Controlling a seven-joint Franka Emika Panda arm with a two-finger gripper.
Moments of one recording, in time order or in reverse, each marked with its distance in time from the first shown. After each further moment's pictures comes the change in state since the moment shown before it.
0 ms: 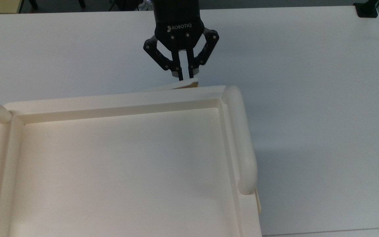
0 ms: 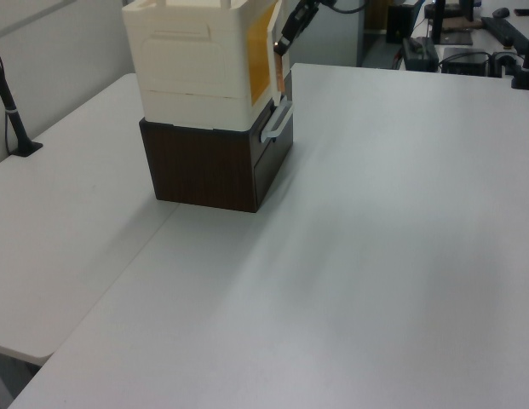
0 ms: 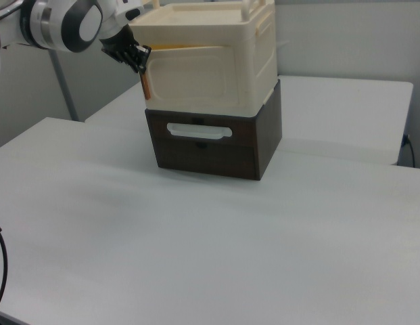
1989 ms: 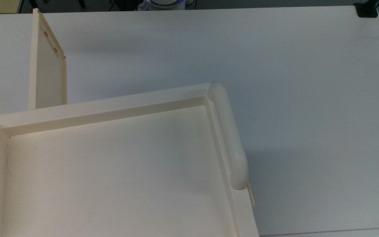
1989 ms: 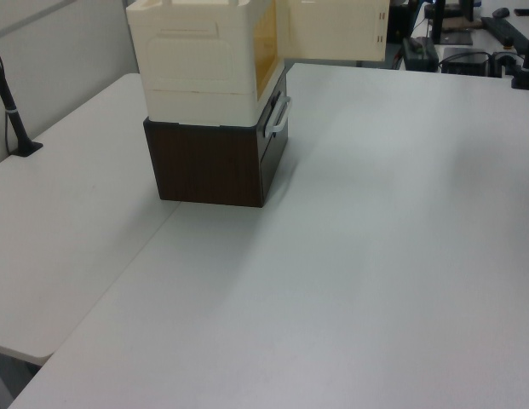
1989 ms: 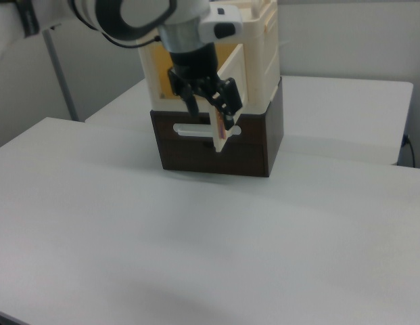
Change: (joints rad) arm -0.392 -0.191 -0.145 -0.057 -0.026 -0.545 -0.182
